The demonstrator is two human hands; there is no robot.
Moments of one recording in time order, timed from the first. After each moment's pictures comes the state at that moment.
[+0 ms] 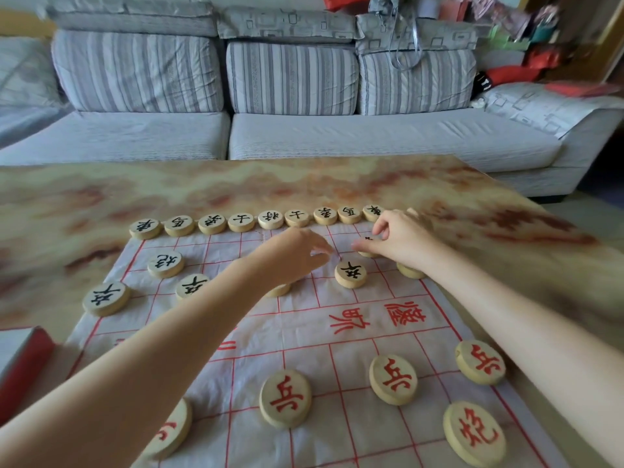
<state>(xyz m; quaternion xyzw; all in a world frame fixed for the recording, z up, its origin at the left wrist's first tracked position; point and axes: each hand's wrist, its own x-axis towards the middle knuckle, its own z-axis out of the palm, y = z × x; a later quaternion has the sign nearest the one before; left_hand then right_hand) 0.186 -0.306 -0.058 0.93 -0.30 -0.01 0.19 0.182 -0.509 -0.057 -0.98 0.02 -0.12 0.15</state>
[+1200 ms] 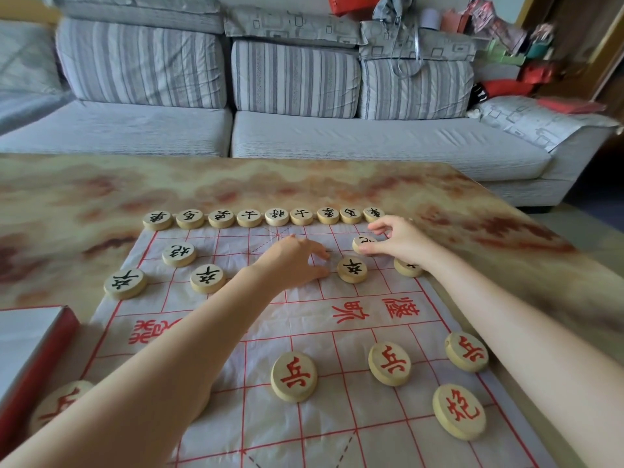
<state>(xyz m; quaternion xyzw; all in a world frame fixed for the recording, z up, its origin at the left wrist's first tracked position) 0.177 -0.296 -0.073 0.95 -0.26 -0.02 0.18 0.186 -0.520 -0.063 -0.95 0.04 -0.02 0.30</state>
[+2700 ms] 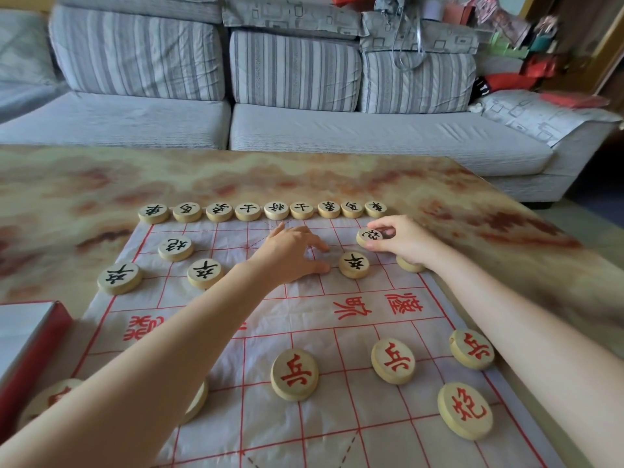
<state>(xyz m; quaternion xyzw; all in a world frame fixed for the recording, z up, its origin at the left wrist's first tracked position) 0.190 -0.291 -0.084 0.94 -0.27 0.00 0.21 0.190 -0.524 -0.074 -0.95 0.02 -0.01 0.30</state>
